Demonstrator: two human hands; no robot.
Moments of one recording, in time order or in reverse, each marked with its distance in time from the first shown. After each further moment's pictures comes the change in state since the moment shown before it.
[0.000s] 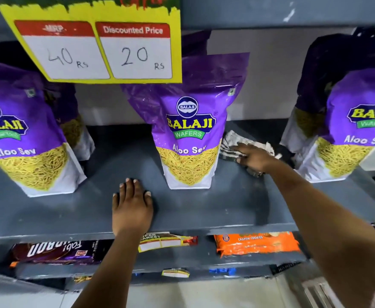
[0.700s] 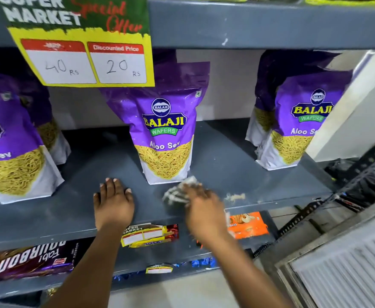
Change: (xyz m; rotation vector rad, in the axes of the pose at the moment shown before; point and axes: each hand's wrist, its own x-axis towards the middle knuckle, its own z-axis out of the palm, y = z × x) left_hand -0.003 0.000 -0.001 -0.001 -0.034 0.026; right_hand -0.179 -0.145 0.065 0.016 0.199 0.133
